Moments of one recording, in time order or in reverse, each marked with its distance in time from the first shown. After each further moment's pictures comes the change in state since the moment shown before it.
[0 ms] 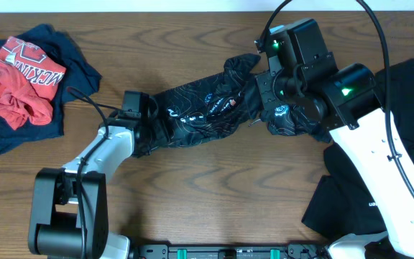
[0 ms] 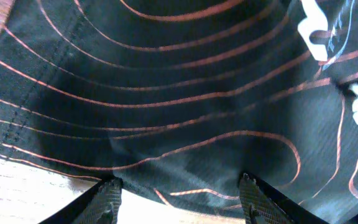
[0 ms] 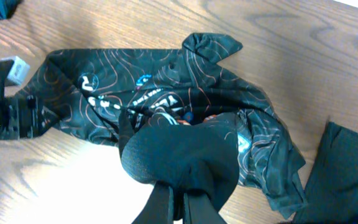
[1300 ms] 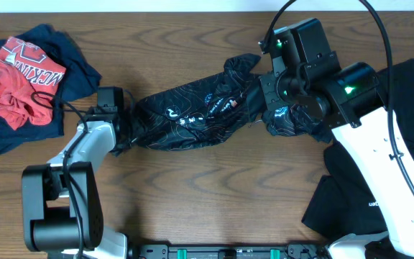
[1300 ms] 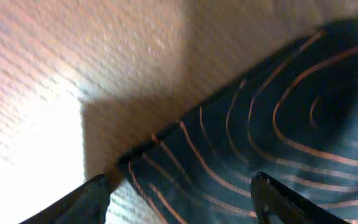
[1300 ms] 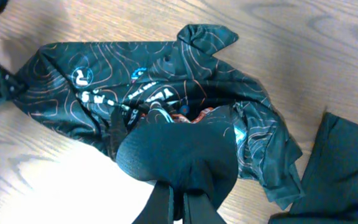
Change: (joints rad) left arm 0.164 0.043 0.035 0.013 -0.146 -0.100; right arm -0.019 0.000 0.000 -0.027 -0.013 0.000
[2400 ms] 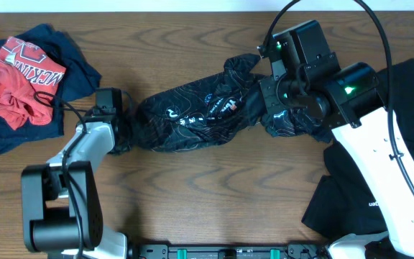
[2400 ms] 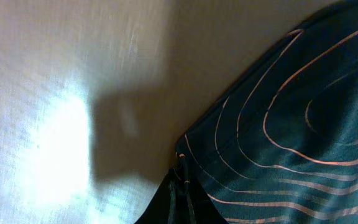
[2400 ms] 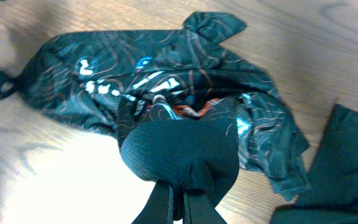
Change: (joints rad) left arm 0.010 -0.027 -0.021 -0.029 0.066 0.092; right arm -0.002 0.000 0.000 -0.029 -0.009 0.001
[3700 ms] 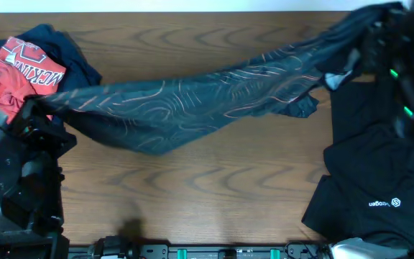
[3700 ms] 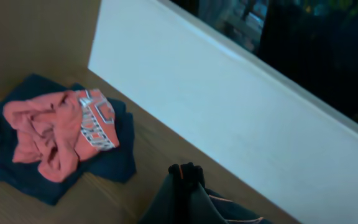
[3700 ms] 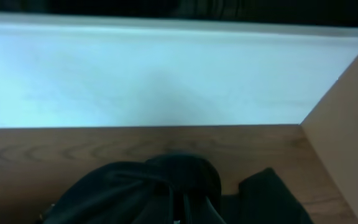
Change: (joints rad) left arm -0.002 -0.930 0.463 -0.286 -0.330 0.014; right arm -0.169 -0.145 0.467 0.010 0.365 -0.039
